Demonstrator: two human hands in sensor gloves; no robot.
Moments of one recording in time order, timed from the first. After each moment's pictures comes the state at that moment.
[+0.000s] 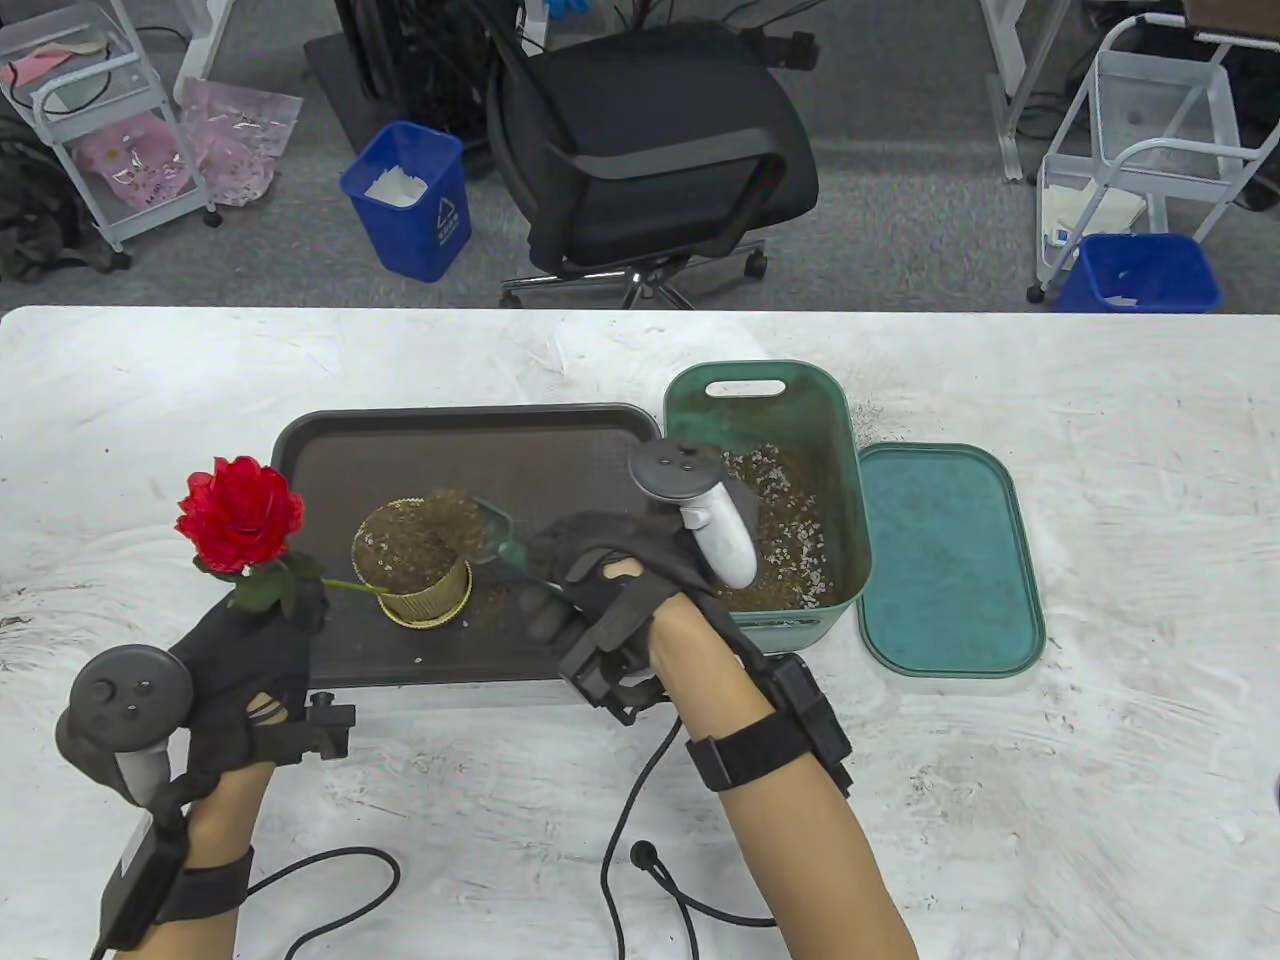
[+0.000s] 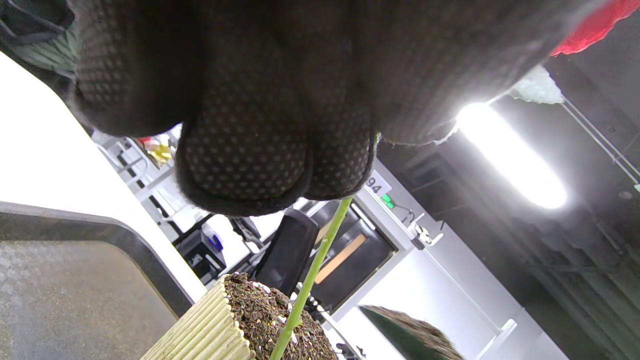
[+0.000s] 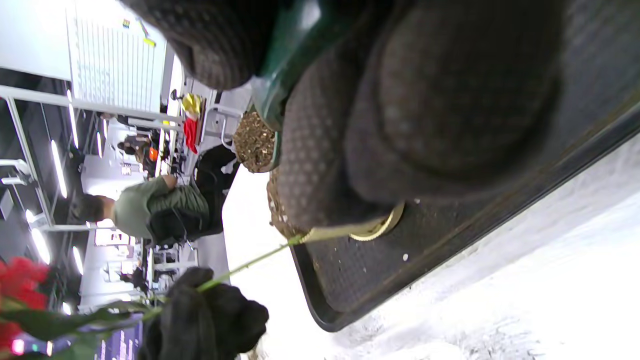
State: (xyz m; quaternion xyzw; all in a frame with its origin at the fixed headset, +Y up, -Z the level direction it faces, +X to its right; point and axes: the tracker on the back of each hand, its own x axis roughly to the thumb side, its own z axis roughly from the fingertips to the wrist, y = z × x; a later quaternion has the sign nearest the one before) left_hand -0.360 -0.663 -0.204 0.23 0.07 0.41 0.88; right_hand -0.032 -0.646 -0.307 0.02 0.36 0.77 0.53
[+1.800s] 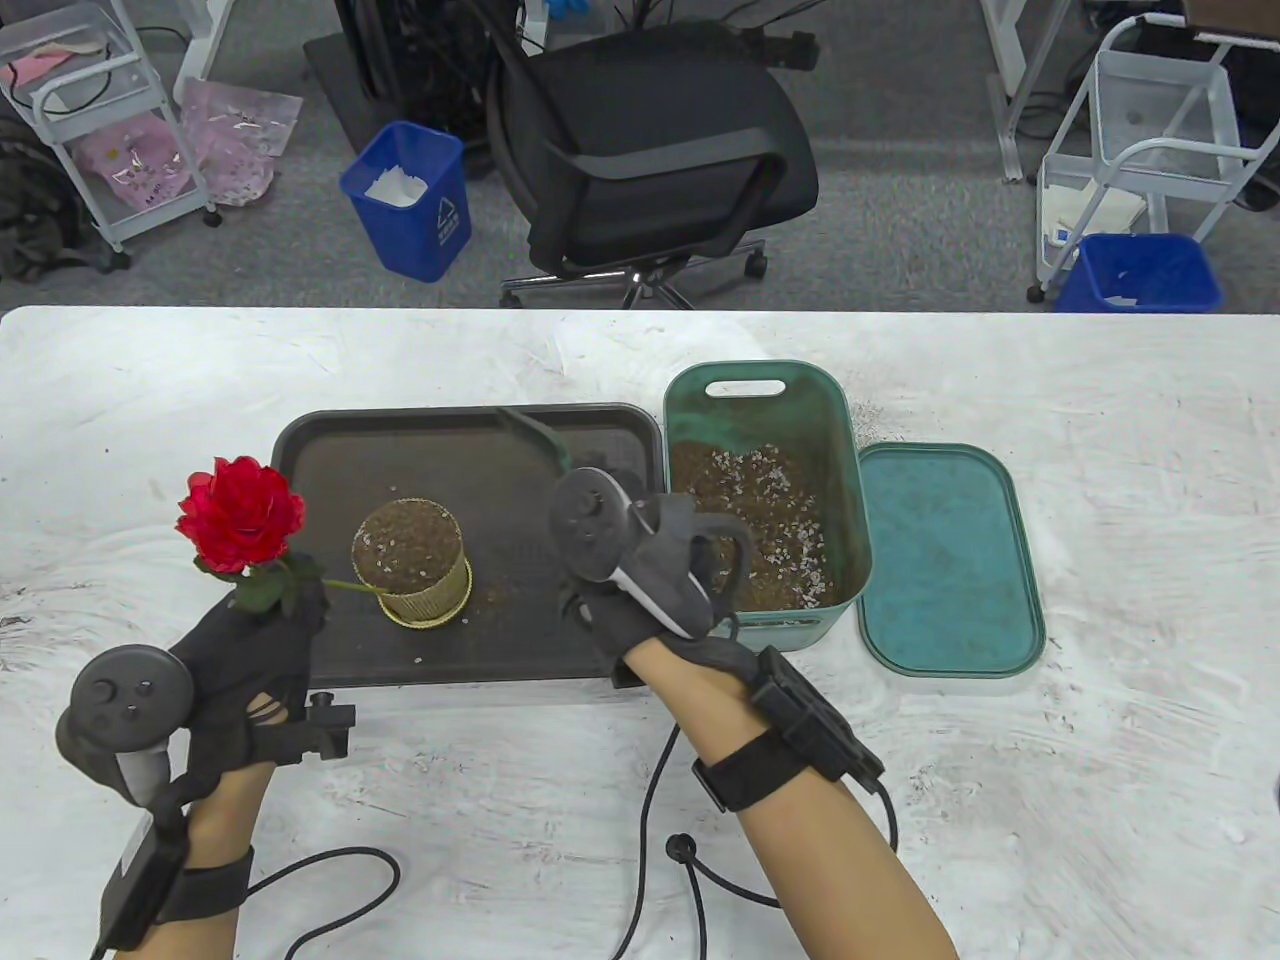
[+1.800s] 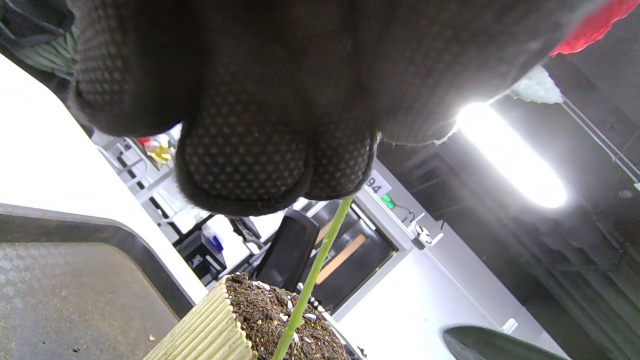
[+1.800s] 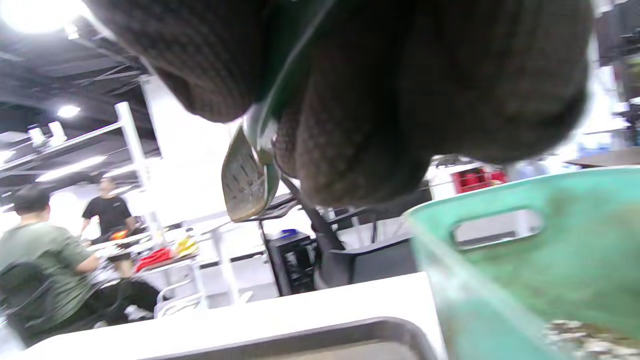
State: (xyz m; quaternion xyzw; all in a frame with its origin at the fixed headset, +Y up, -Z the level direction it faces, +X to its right) left_hand -0.359 -0.663 -0.203 0.23 0.07 0.41 0.88; right_hand -0.002 -0.564 -0.279 0.02 -0.11 0.98 0.18
